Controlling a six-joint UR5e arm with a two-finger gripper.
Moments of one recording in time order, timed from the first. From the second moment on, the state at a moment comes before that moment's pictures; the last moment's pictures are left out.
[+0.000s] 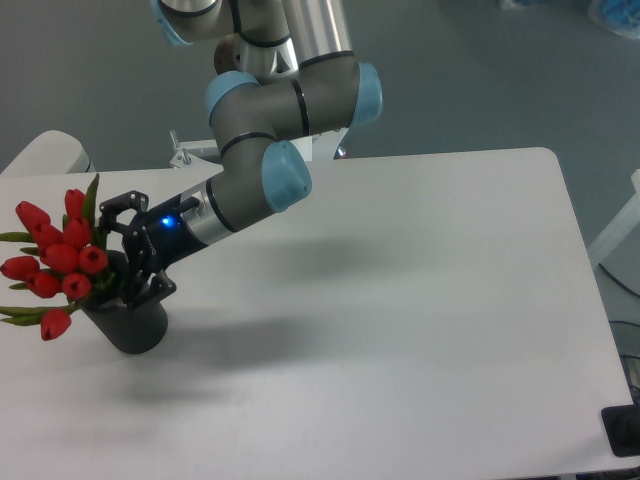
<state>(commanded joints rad) 2.27 -1.86 -1.89 -1.01 0.43 1.42</state>
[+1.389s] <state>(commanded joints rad) 2.28 -1.85 -1.88 -1.01 0.37 1.35</state>
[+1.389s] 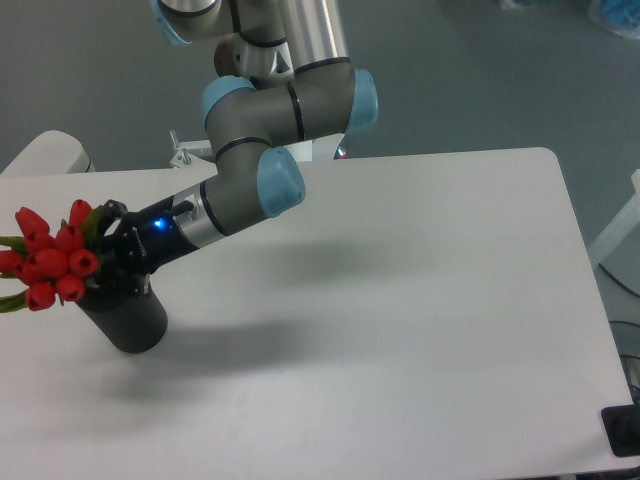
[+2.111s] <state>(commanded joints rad) 2.34 -1.79 -1.87 -1.01 0.26 1.23</state>
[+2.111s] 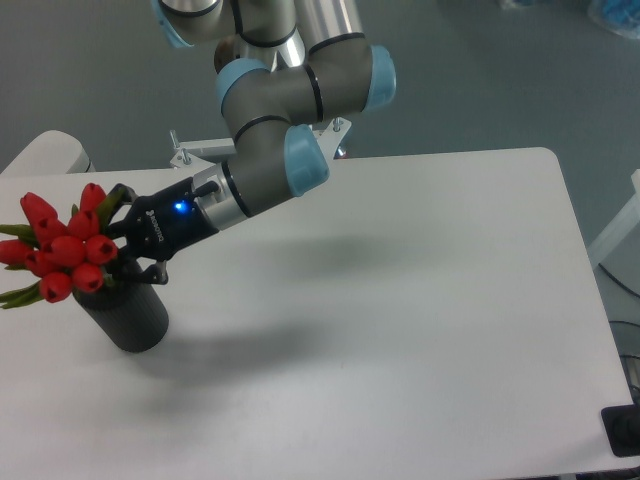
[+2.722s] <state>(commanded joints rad) 2.37 -1.77 -1.84 -1.01 0.24 1.18</state>
